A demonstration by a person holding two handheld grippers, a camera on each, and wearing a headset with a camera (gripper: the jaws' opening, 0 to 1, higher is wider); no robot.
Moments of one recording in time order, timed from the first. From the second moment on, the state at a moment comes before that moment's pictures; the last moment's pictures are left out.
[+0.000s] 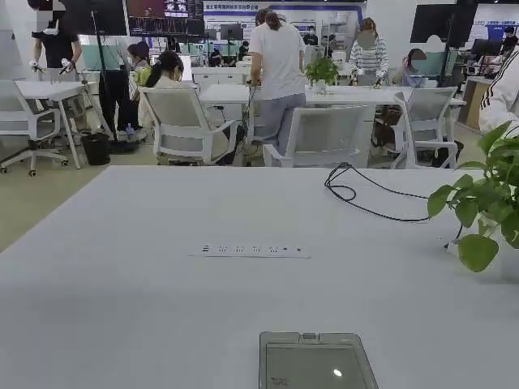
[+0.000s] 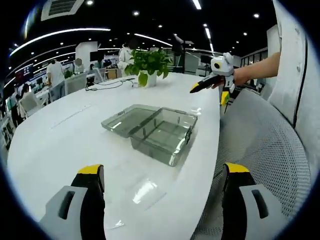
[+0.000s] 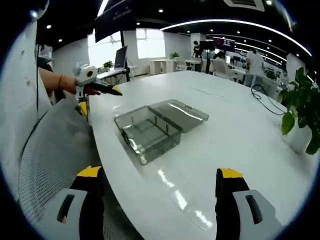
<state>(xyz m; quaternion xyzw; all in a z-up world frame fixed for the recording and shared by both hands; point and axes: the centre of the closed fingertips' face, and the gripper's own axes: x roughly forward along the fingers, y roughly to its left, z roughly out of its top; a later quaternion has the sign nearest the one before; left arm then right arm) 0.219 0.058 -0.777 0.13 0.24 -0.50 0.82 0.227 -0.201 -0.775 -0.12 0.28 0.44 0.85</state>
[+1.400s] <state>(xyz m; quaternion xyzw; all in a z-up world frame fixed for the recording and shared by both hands) 0.222 0.062 -0.783 0.12 0.24 -0.50 0.82 0.230 -0.197 -0.777 -0.11 0.28 0.44 0.84</state>
